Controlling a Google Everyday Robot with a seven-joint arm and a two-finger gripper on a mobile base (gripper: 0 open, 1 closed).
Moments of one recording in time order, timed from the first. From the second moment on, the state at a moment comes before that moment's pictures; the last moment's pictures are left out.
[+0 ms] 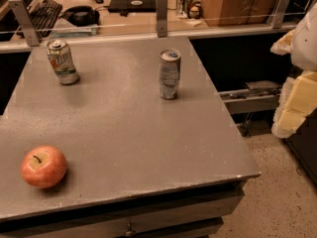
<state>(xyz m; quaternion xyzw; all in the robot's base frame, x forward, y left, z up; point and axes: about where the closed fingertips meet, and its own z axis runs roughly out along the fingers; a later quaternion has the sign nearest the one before) 0.438 -0.217 0.976 -0.60 0.78 -0.03 0.16</state>
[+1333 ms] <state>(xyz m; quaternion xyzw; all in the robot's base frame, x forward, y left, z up) 0.573 -0.040 0.963 -0.68 0.67 0.05 0.28</state>
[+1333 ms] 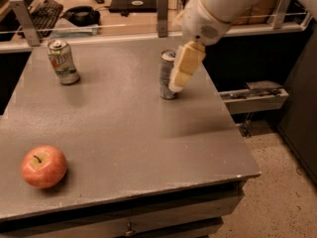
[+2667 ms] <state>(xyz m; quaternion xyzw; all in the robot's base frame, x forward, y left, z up) 0.639 0.189 0.936 -0.66 0.62 0.20 0.38</state>
